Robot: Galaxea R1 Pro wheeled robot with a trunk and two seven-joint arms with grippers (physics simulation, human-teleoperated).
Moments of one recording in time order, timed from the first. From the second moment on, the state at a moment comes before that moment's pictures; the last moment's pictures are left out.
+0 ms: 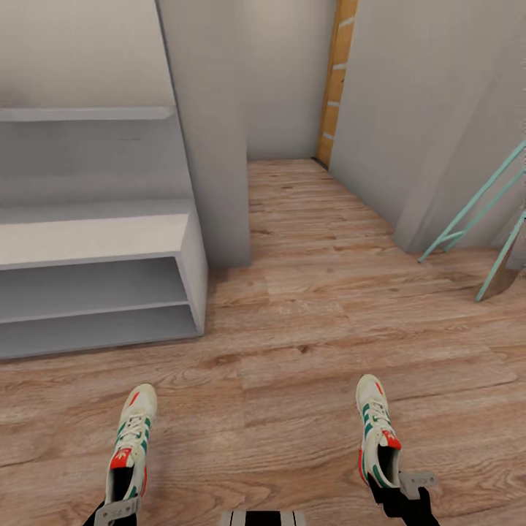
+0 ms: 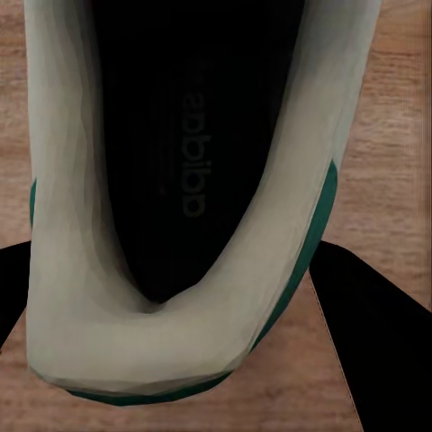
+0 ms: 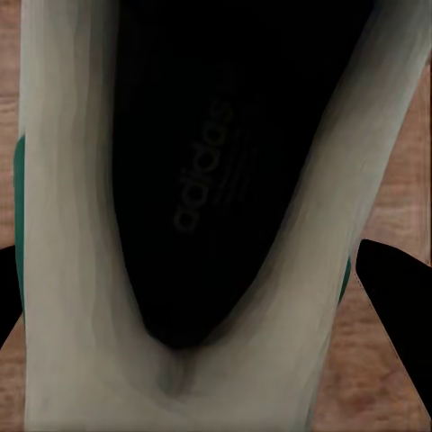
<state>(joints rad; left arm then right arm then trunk) -0.17 0.04 0.39 -0.47 -0.10 -0.51 -0.13 -0.36 -0.15 -0.26 -0.26 0.14 -0.48 0.25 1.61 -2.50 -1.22</state>
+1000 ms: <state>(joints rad) -0.17 0.04 0.39 -0.47 -0.10 -0.52 -0.13 -0.36 -0.14 -0.26 -0.21 0.14 -0.49 0.23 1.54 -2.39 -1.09</state>
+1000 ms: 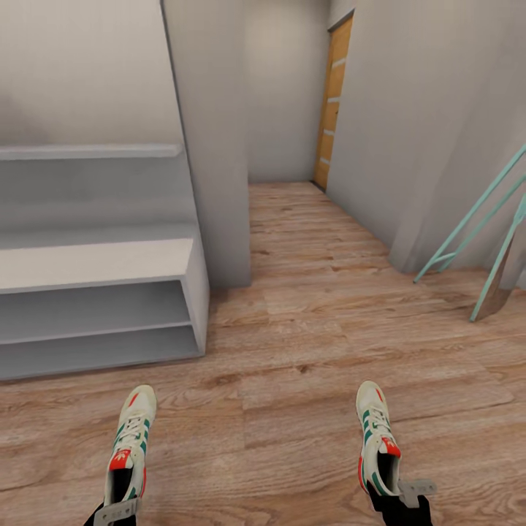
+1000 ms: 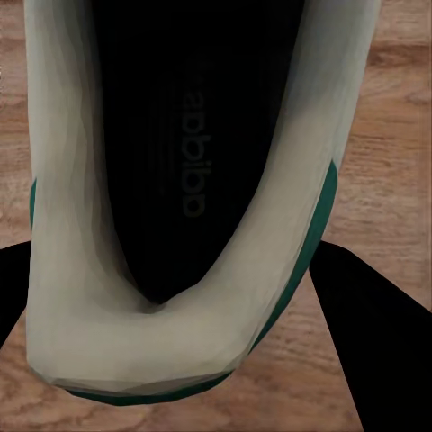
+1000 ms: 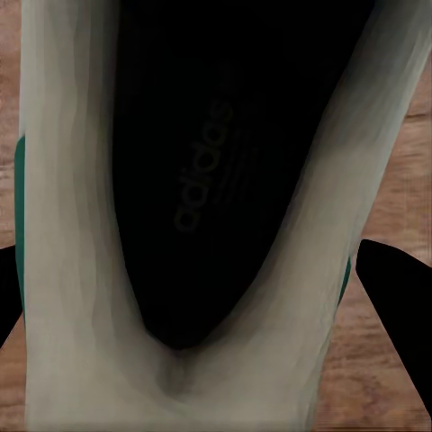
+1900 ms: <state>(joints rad) -0.17 0.04 0.39 -0.46 -0.10 -0.57 -0.13 -0.36 -0.14 -0.26 -0.21 0.14 -0.49 0.23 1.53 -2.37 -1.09</state>
